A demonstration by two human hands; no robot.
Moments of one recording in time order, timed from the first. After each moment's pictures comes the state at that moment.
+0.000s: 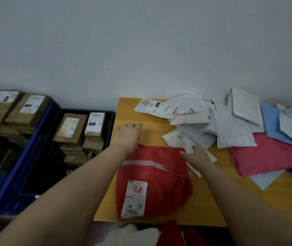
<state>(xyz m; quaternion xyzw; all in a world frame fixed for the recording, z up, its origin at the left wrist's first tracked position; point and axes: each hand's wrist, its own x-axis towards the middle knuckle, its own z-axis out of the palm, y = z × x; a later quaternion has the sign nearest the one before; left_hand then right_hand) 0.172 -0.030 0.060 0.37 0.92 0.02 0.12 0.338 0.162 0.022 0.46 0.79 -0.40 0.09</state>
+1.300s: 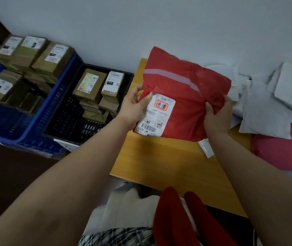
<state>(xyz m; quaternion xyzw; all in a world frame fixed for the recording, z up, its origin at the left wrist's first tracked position) 0.222 -0.037 0.057 0.03 0.65 0.73 0.24 0.312 0.182 0.023 0.38 0.79 -0.43 -0.21</state>
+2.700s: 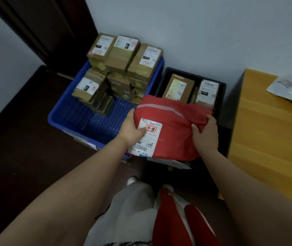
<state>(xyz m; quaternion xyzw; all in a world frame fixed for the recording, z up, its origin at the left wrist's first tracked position) 0.067 -0.473 0.005 -0.04 0.84 0.50 0.22 0.131 -0.244 -0.018 0.33 0.85 -0.41 -0.03</state>
